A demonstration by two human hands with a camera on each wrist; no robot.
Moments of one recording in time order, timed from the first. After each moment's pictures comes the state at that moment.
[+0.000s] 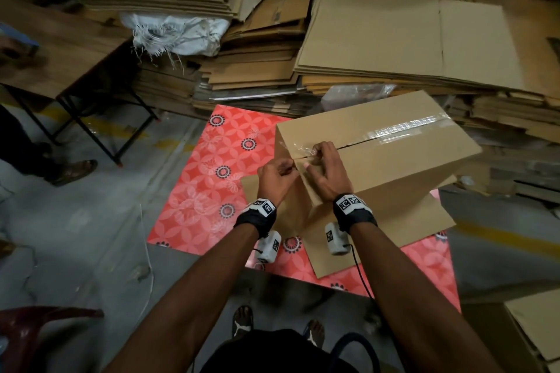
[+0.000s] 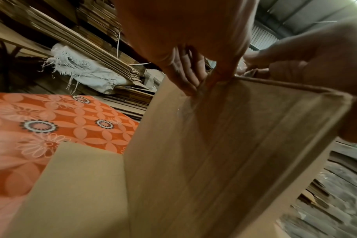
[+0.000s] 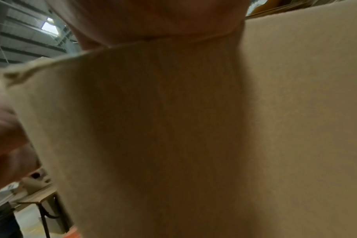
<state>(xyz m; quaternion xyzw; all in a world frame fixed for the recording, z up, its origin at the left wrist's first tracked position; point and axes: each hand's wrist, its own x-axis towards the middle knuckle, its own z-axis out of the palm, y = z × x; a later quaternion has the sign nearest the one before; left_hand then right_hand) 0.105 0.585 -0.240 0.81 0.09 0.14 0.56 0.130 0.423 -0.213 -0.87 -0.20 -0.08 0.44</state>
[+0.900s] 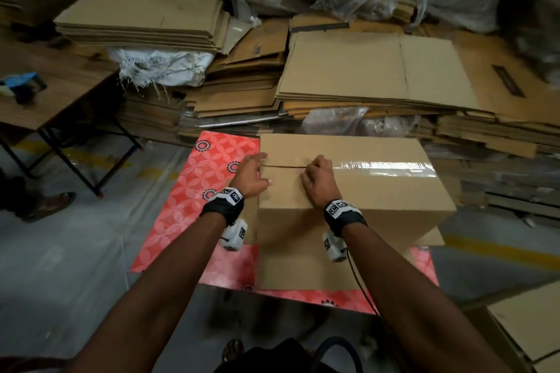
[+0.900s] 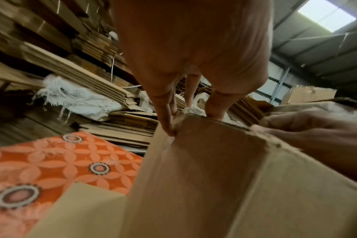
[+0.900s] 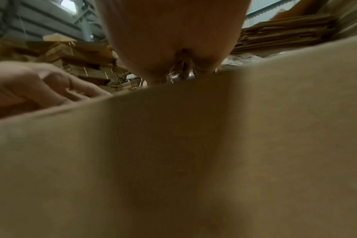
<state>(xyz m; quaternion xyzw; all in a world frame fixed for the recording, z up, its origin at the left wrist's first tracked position) 0.152 0.639 -0.207 0.92 0.00 -0.05 0.40 0.144 0.411 -0.209 -0.93 -0.14 -0.09 0.32</state>
